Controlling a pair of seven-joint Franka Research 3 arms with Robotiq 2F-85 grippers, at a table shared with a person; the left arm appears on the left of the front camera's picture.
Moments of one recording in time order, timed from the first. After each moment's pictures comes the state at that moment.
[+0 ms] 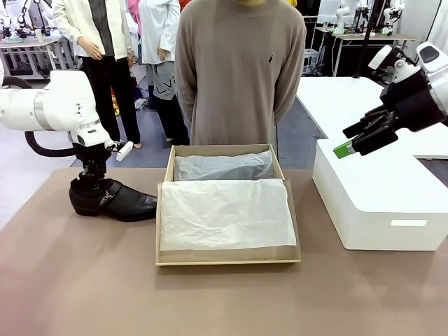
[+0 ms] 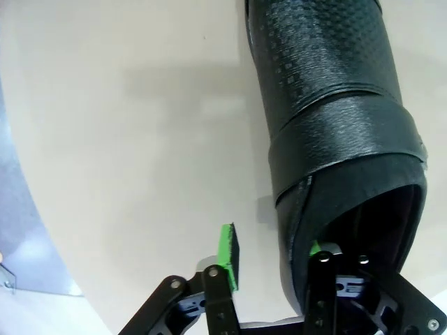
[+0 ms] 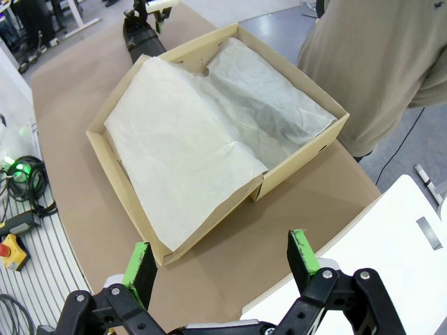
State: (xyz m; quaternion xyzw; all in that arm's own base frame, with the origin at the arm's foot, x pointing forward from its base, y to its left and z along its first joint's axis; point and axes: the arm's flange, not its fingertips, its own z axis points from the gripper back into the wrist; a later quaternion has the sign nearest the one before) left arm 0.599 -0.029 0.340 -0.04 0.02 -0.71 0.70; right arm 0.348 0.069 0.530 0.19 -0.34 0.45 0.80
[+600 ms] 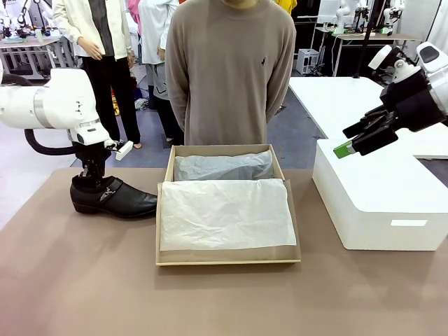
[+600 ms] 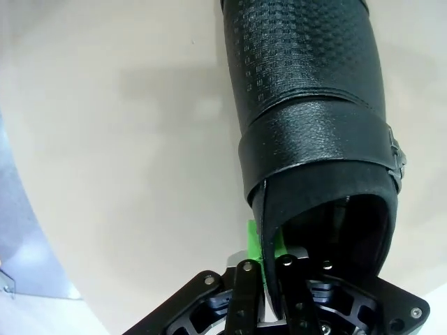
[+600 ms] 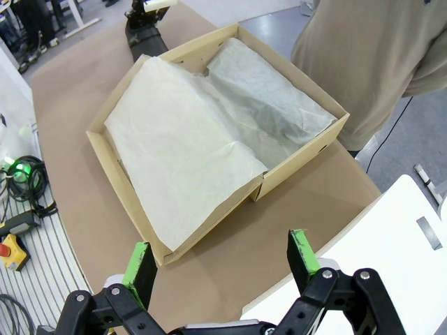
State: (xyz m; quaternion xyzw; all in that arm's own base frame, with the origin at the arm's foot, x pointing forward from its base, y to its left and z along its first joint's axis) left arm 0.597 -0.030 0.344 -0.04 0.03 -0.71 0.70; right arm 0.348 0.069 0.530 0.19 -0.34 0.45 0.80
